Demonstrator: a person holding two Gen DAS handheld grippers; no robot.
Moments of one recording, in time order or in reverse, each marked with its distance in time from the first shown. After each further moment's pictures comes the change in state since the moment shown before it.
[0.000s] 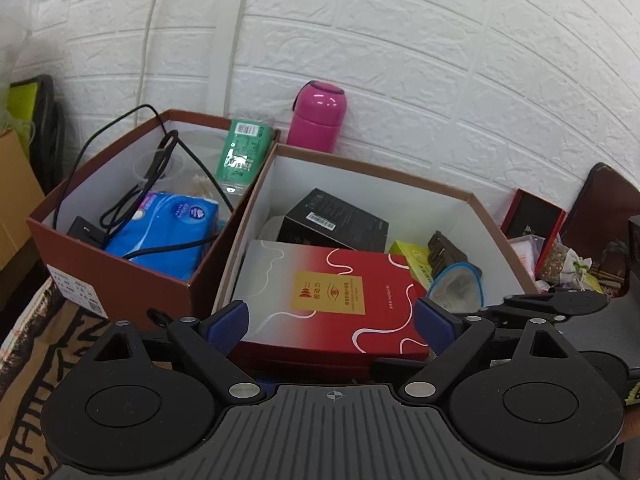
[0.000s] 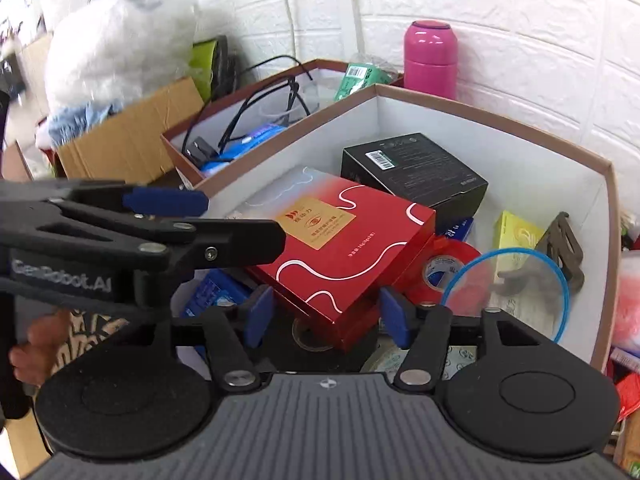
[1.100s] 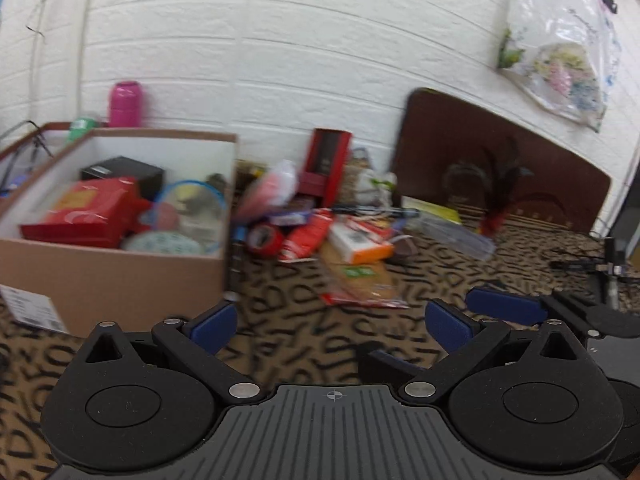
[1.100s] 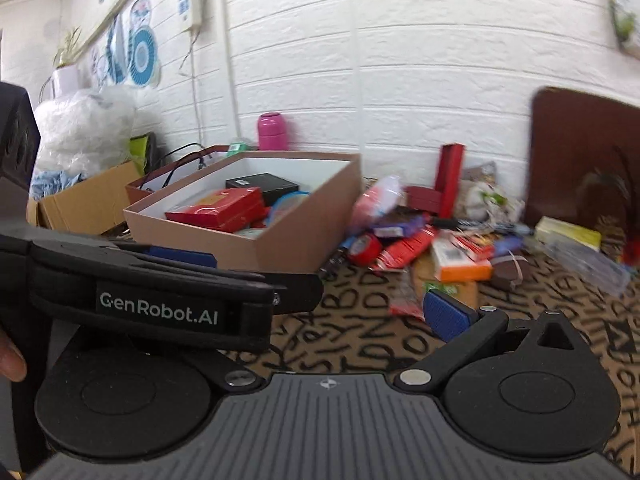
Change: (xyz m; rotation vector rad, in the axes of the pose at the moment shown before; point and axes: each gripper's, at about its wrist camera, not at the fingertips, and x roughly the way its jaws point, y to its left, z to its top) left arm -0.065 -0.253 -0.134 0.143 -0.021 -0.193; right arm -0.228 -0.038 -0.201 0.164 -0.338 -0.275
